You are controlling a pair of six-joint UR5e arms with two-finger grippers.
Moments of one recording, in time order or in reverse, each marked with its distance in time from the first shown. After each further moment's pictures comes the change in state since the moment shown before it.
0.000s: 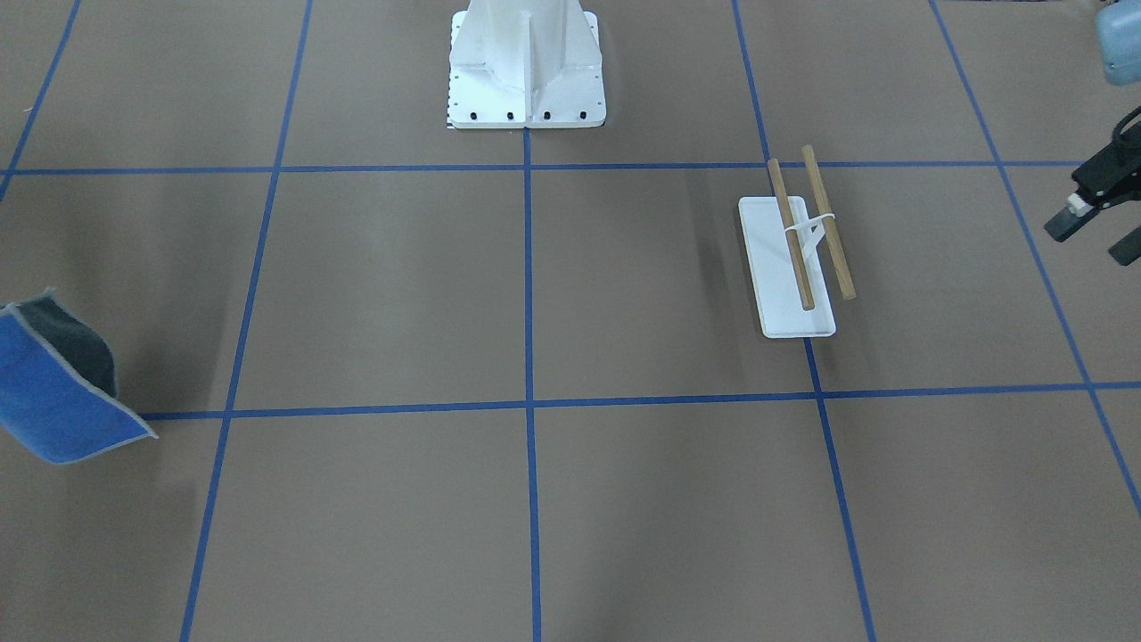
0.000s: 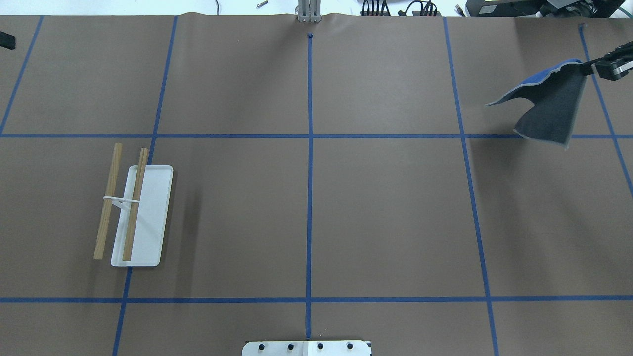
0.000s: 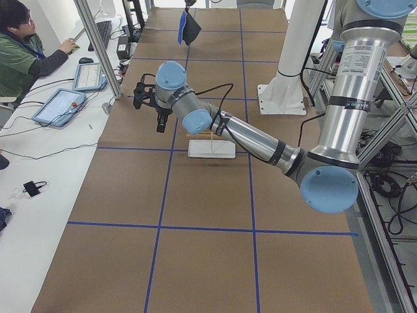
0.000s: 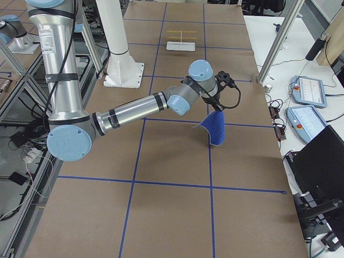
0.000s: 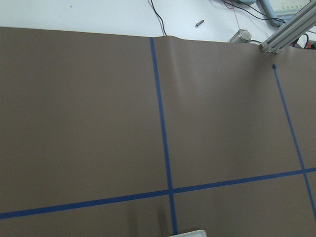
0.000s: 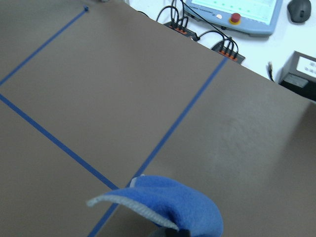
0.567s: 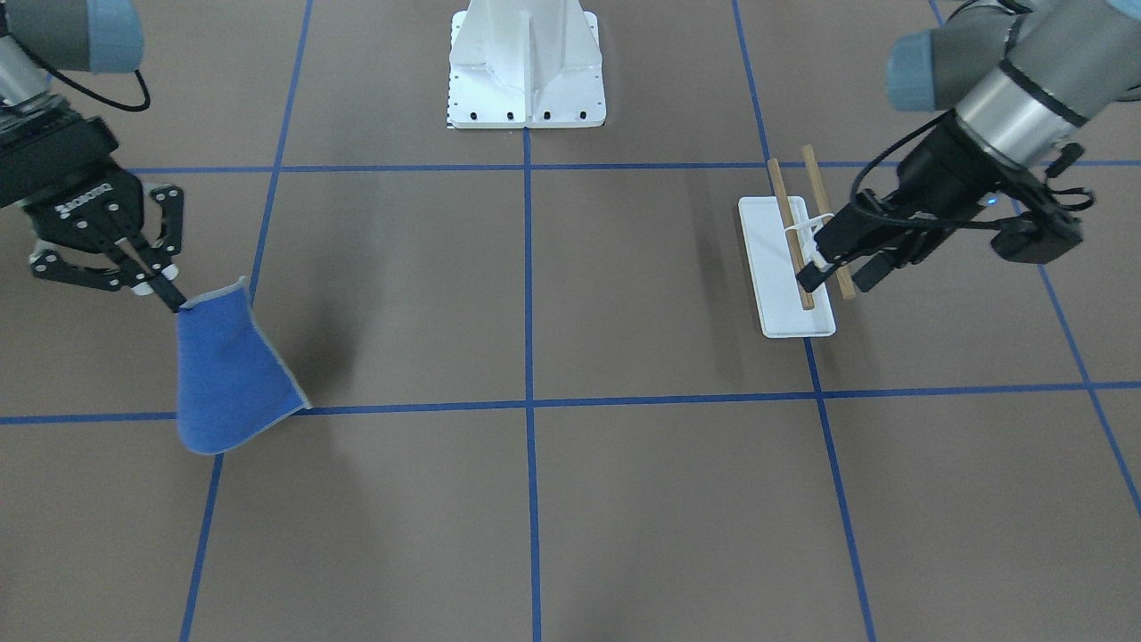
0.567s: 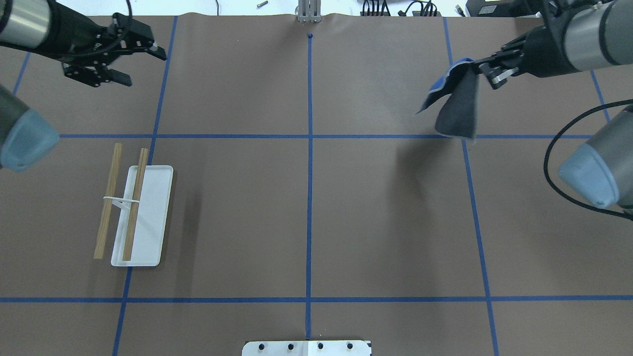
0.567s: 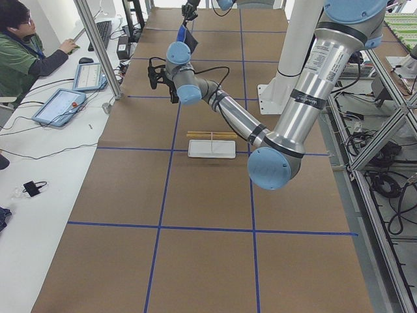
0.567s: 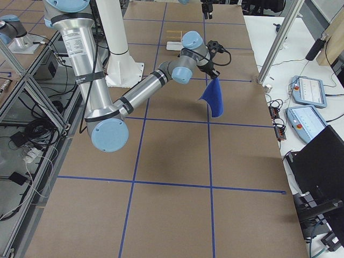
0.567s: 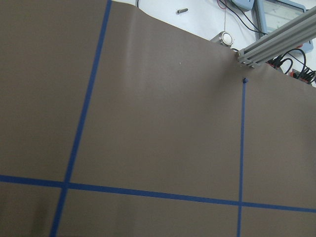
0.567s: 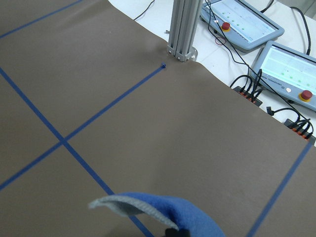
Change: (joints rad) left arm 0.321 -0.232 0.041 -0.024 0.240 -0.605; right arm -0.317 0.195 0.131 -0.086 -0.306 0.150
